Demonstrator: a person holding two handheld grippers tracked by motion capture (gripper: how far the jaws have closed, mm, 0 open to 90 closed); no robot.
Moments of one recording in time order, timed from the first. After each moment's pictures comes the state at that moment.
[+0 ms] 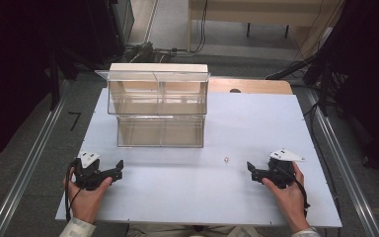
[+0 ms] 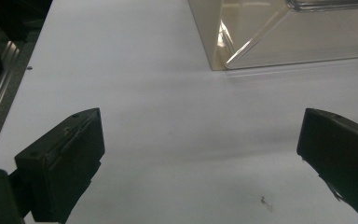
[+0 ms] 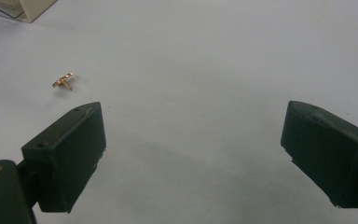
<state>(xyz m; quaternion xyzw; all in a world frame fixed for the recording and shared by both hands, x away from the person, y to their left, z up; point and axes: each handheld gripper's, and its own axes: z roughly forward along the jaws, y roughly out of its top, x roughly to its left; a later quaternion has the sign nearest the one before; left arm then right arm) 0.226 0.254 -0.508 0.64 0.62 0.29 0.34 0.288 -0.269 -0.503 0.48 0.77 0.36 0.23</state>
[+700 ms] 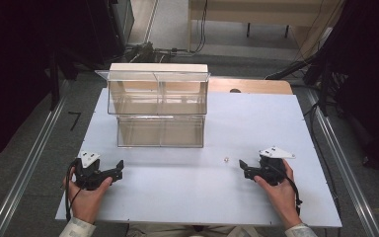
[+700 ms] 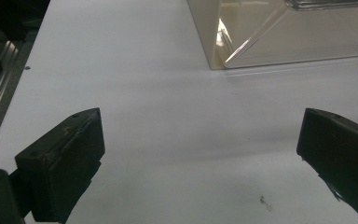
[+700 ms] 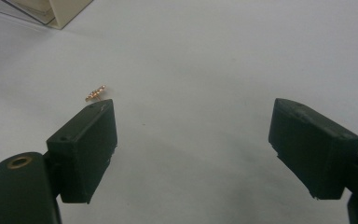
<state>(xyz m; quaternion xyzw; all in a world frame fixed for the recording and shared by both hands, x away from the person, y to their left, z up) 0.227 0.254 -0.509 0.65 0.62 0.29 0.34 0.295 -0.249 -0.506 0.47 0.78 0.37 0.21</state>
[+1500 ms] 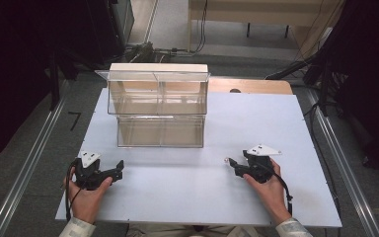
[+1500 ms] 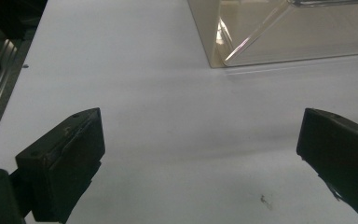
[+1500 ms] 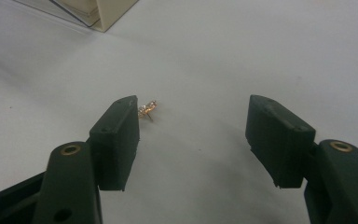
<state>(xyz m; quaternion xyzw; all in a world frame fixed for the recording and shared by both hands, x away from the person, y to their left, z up) 0.227 0.254 -0.509 0.65 0.62 0.29 0.34 0.303 -0.221 -0.510 0.43 0.80 0.38 0.18</state>
